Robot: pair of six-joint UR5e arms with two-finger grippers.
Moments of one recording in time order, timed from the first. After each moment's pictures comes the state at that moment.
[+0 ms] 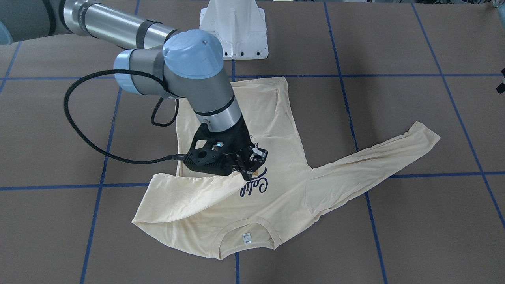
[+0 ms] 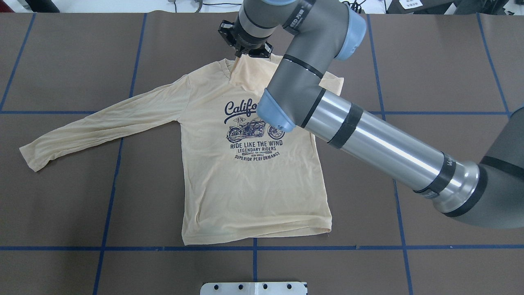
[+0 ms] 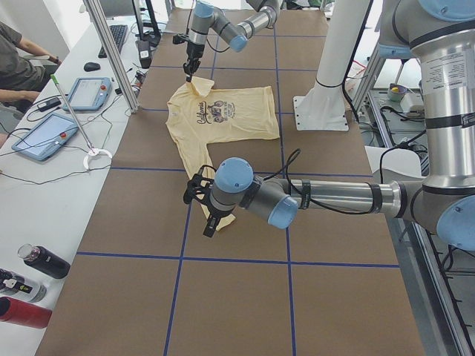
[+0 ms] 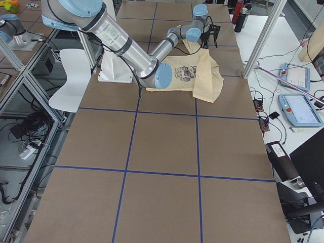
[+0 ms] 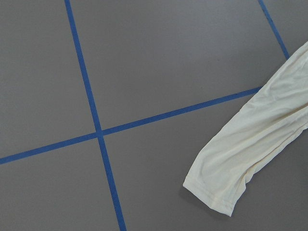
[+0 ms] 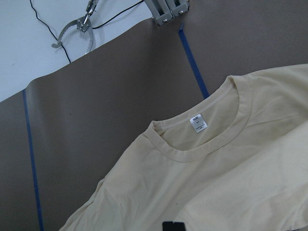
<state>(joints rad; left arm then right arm) -1.50 -1.38 -1.77 -2.05 -2.44 -0.12 0.73 -0.51 1.25 -1.26 1.88 1.52</state>
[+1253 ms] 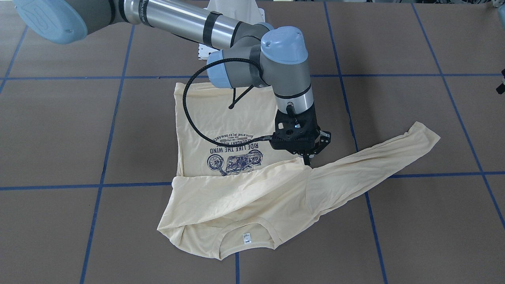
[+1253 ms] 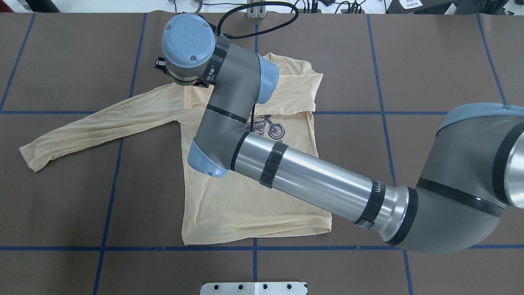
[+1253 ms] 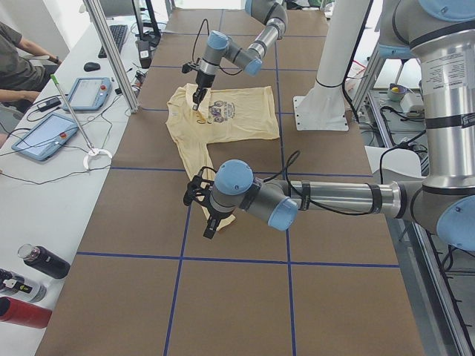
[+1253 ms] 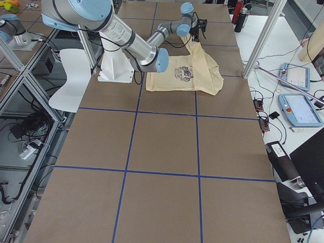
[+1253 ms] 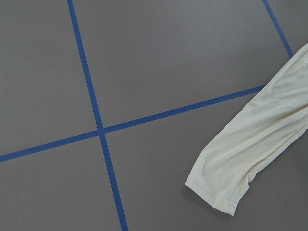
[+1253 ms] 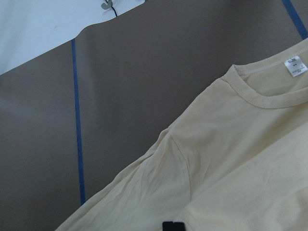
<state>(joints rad) -1.50 -1.38 -1.77 -2.06 -2.44 -0.12 0.56 -0.32 0.98 -1.11 1.68 1.52</state>
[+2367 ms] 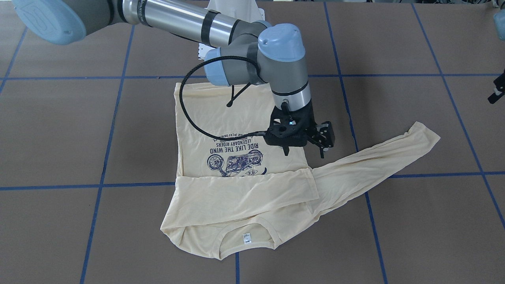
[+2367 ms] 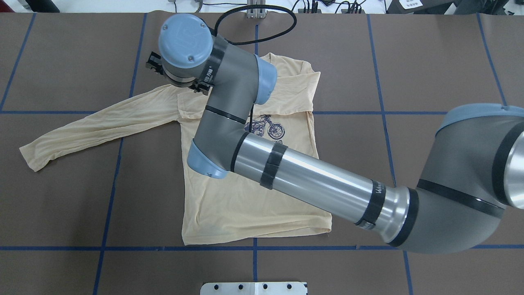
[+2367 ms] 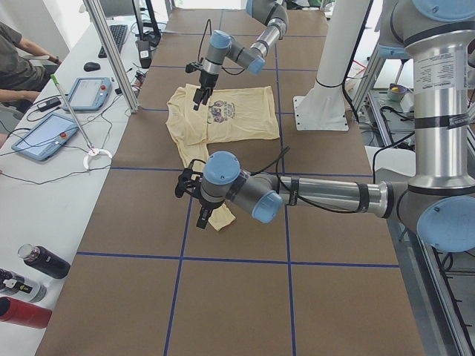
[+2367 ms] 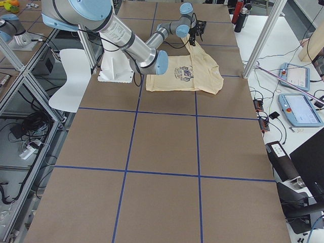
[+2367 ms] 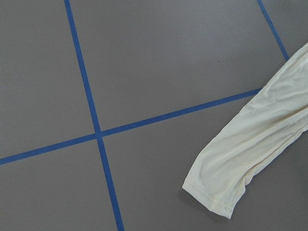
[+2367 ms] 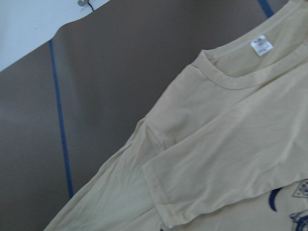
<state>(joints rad) -1.43 -1.47 -1.71 -2.08 -2.43 -0.25 0.57 -0.46 1.19 -1.20 1.74 1.62</state>
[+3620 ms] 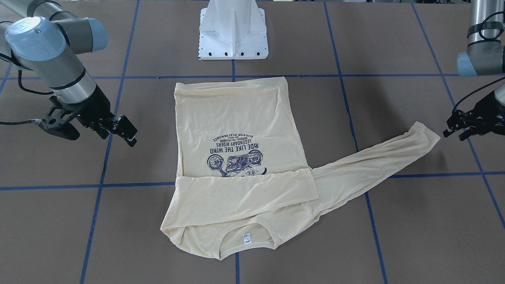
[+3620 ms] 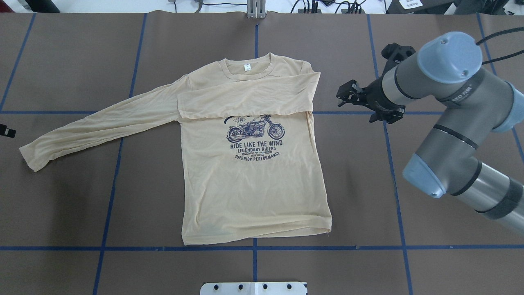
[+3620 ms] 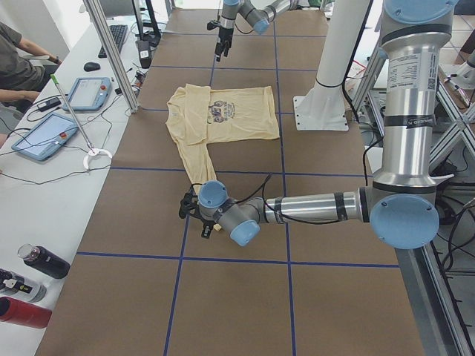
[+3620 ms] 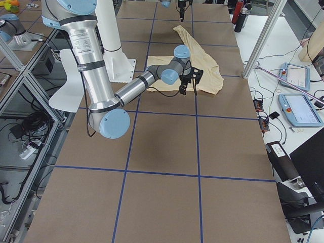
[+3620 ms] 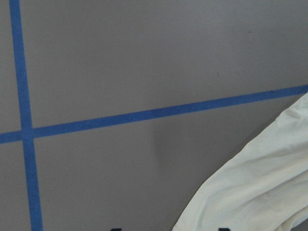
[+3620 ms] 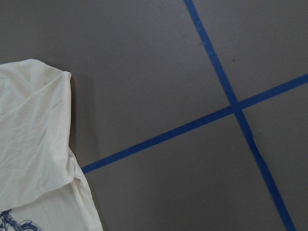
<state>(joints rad) -1.18 -1.54 -1.38 -2.43 -2.35 -0.54 0.85 -1.30 1.85 -1.29 2.05 1.43</state>
